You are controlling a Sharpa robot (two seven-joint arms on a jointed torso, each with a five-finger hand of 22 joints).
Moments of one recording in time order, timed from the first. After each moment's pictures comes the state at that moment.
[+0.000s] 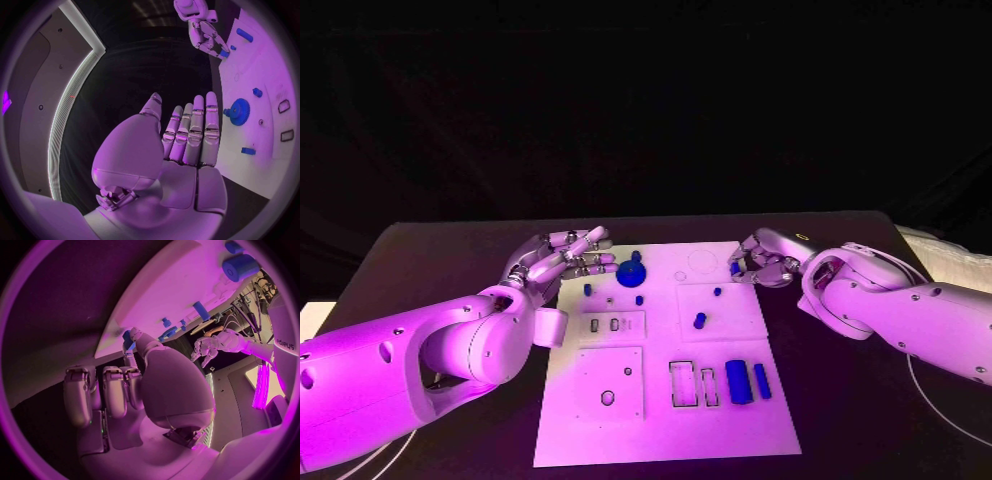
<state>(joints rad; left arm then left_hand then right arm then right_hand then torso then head) 1.17 -0.94 -0.02 1.73 0.08 -0.43 0.46 1.40 0.01 -0.04 0.15 0.13 0.95 0.22 0.07 0.07 1.02 0.17 0.07 0.07 1.11 0.12 0.12 0.18 0.17 1.06 0.23 0.19 0.08 1.22 -0.88 -0.03 1.40 -1.38 -0.35 -0.02 1.36 -0.04 0.29 -0.01 0.18 1.12 0.11 0.11 0.08 1.47 0.03 1.56 1.31 1.46 -0.03 1.55 1.31 0.04 1.47 0.07 1.53 1.31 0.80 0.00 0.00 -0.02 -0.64</state>
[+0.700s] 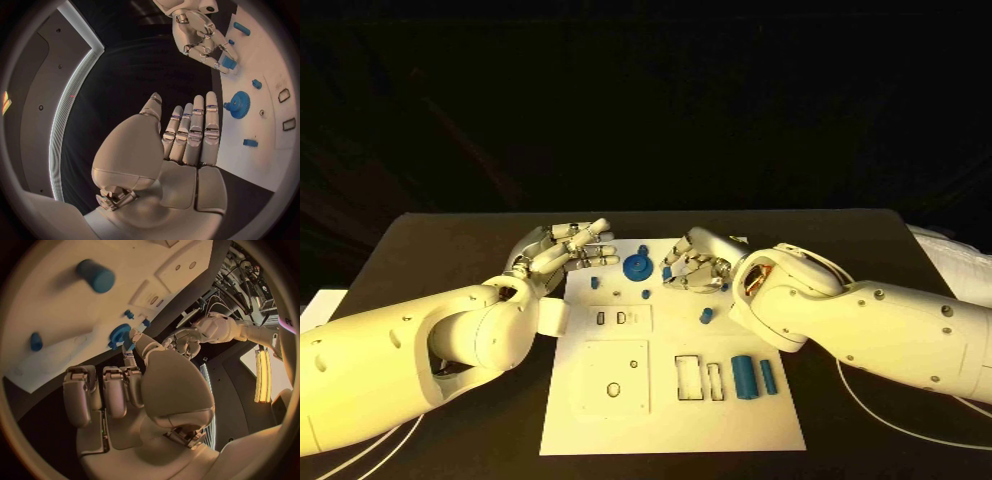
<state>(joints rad) 1.17 -0.94 -0.02 1.70 0.08 -0.43 0.46 1.40 0.01 -0.04 0.15 0.13 0.95 0.22 0.07 0.07 1.02 0.17 0.07 0.07 1.11 0.12 0.12 0.18 0.17 1.06 0.23 0.19 0.08 1.23 -0.70 -0.04 1.61 -1.33 -0.37 -0.29 1.34 -0.02 0.32 -0.02 0.15 1.11 0.11 0.10 0.08 1.47 0.03 1.50 1.31 1.46 -0.03 1.55 1.31 0.04 1.47 0.07 1.53 1.31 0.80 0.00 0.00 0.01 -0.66</state>
